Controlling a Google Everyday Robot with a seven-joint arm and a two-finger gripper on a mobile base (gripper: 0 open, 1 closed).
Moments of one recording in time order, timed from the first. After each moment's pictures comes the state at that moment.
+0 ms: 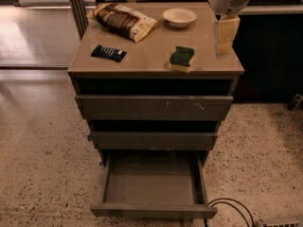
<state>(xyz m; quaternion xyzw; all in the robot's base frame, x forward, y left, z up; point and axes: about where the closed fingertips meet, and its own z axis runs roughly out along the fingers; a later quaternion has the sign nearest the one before) 0.650 -0.167 0.979 -0.76 0.61 -0.15 0.17</state>
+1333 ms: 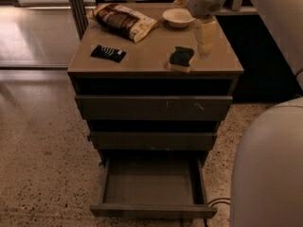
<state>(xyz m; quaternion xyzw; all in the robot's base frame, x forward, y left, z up) 0.698 -0.126 0.942 -0.82 0.54 -0.11 0.17</state>
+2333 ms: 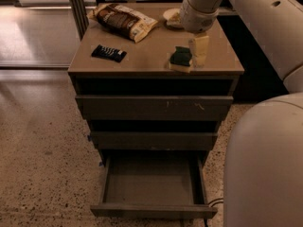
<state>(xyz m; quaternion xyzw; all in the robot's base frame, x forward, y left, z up) 0.703 -0.113 0.894 -0.83 0.54 -0.06 0.16</state>
